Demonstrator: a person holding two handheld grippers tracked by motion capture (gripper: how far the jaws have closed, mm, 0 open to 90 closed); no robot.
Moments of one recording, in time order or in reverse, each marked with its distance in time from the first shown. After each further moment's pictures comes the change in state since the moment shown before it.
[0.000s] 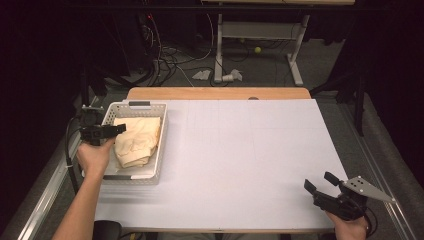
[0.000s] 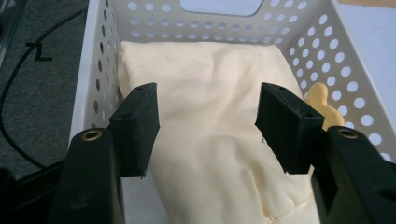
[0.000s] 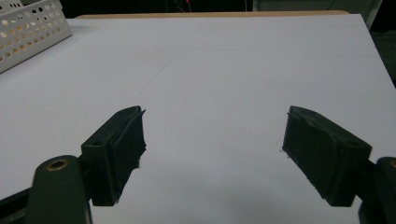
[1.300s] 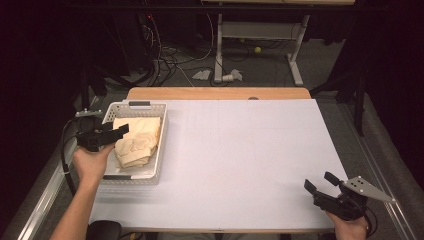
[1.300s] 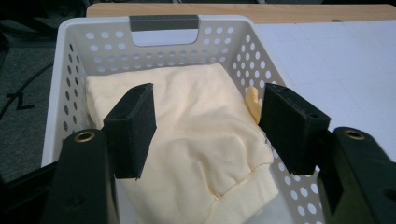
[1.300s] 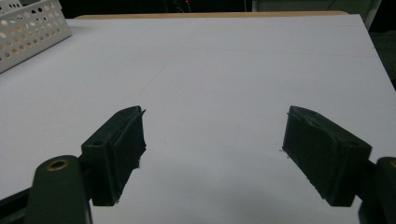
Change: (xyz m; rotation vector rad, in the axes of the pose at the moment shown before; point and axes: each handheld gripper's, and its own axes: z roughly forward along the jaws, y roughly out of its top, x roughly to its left) left arm -0.025 -0.016 -0.035 -0.121 -0.093 0.136; right arm 0.000 0.000 0.000 -0.001 -0.002 0.000
